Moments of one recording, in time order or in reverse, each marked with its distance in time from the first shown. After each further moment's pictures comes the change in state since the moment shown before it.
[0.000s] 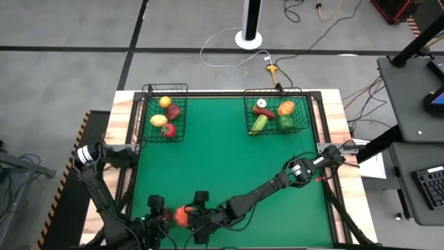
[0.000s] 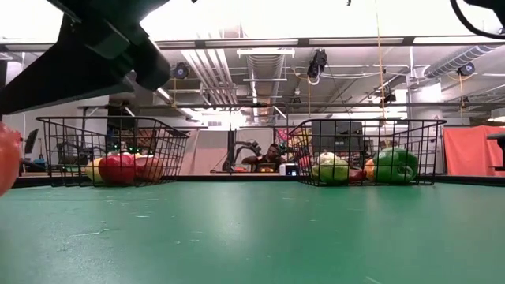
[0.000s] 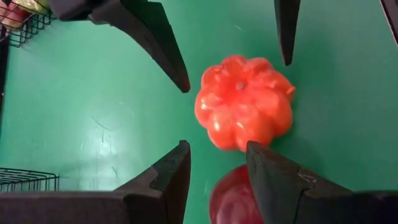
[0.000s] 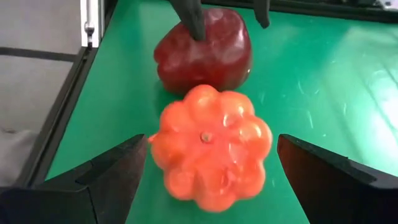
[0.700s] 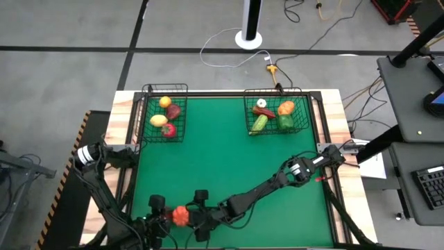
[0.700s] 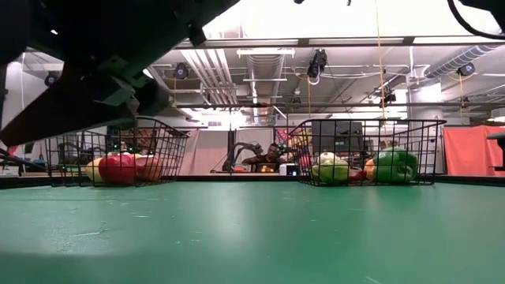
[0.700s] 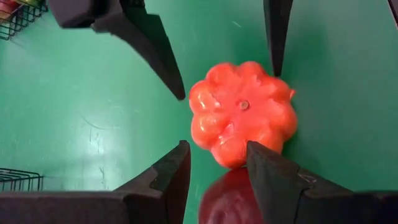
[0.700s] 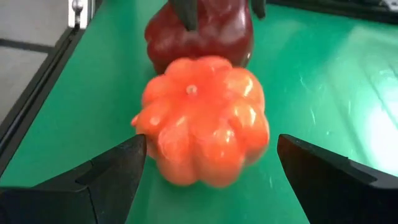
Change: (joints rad) left arm 0.002 0.002 -0.058 0.077 -0.001 -0.018; right arm -0.017 0.000 -0.104 0.130 -0.007 -0.070
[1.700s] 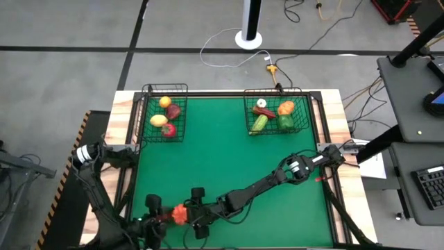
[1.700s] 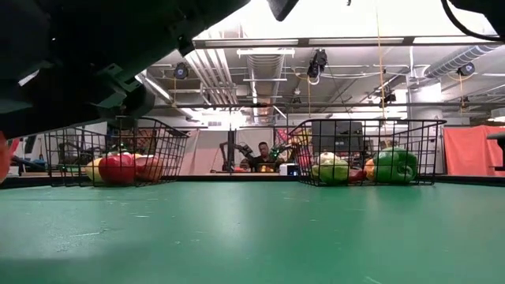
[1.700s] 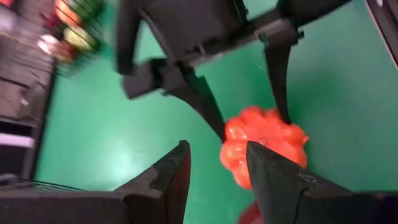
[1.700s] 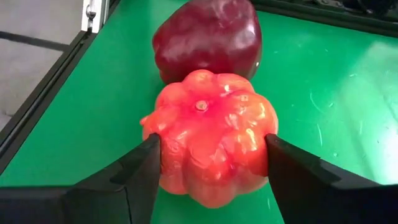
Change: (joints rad) left arm -0.022 -0.008 0.118 -0.155 -0.139 -0.001; right arm -0.031 -0.004 -0.014 0.040 -0.105 -0.069
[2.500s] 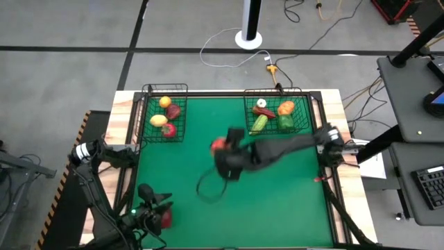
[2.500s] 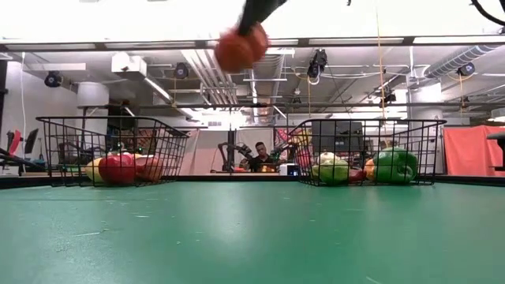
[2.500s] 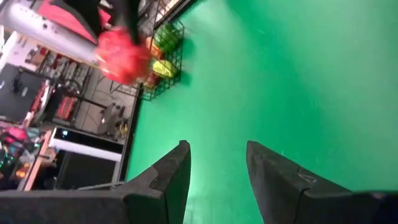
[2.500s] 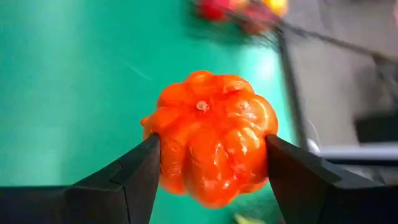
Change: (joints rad) left arm 0.001 -0.027 0.079 -0.350 -0.228 -0.117; right arm -0.168 -0.531 -0.009 -1.014 0.305 0.039
